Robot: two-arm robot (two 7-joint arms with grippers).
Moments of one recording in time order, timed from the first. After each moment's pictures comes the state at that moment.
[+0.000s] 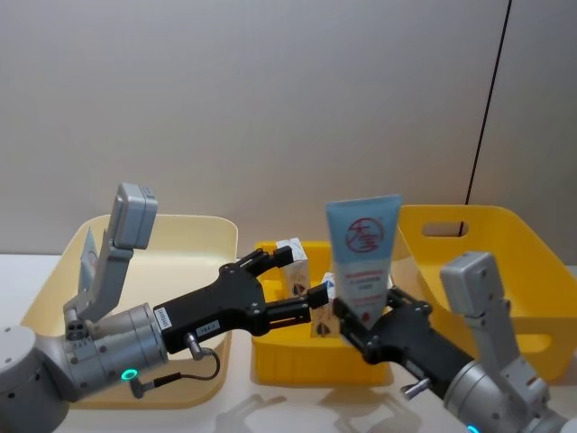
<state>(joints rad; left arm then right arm) -0.60 0.32 0.50 -1.32 -0.71 0.07 -0.82 0.26 0.40 -0.35 -1.63 0.31 0.12 0.26</state>
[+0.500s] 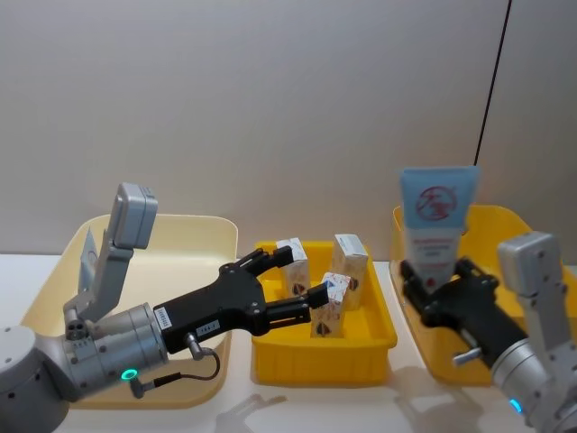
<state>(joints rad) -0.60 0.32 0.50 -1.32 -0.71 0.07 -0.82 0.25 0.40 -0.27 -1.64 0.23 0.09 0.12</state>
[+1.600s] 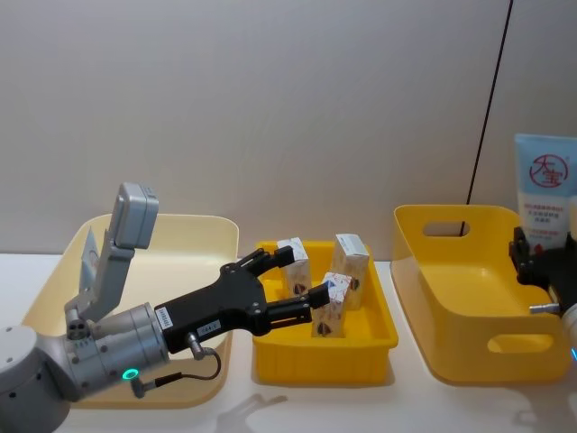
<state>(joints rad) -0.60 0.32 0.50 -1.32 -0.71 0.07 -0.82 0.35 0.36 -0.14 -1.52 0.09 0.21 -0.12</state>
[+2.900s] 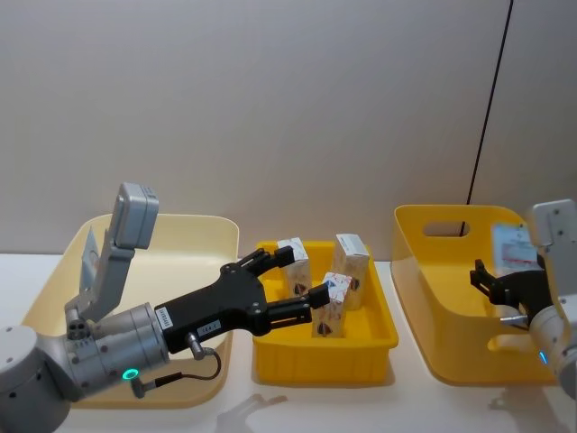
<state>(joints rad) -0.60 0.32 0.50 -1.32 -0.71 0.07 -0.82 0.43 0.30 -0.16 -1.39 0.08 0.36 -0.10</state>
